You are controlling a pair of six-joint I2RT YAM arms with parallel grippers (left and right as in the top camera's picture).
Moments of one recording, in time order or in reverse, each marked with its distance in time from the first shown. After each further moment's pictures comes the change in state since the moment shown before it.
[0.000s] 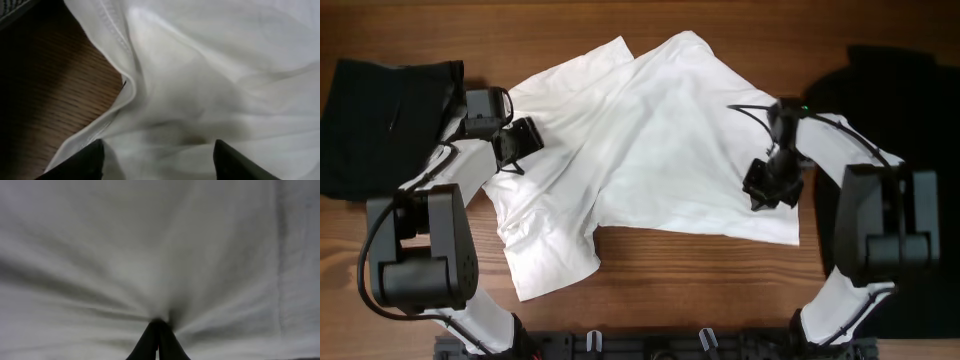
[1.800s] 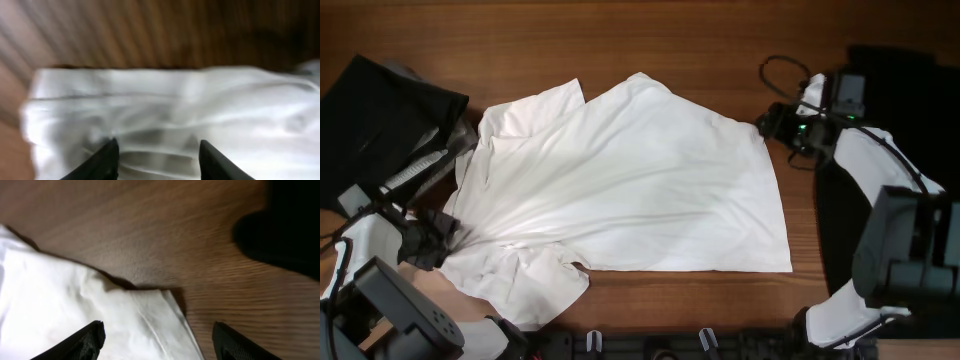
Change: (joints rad) left arm 0.650 -0.281 -0.241 -0.433 0.156 -0.045; right arm -0.129 -0.119 -0.037 0.677 -0.152 -0.283
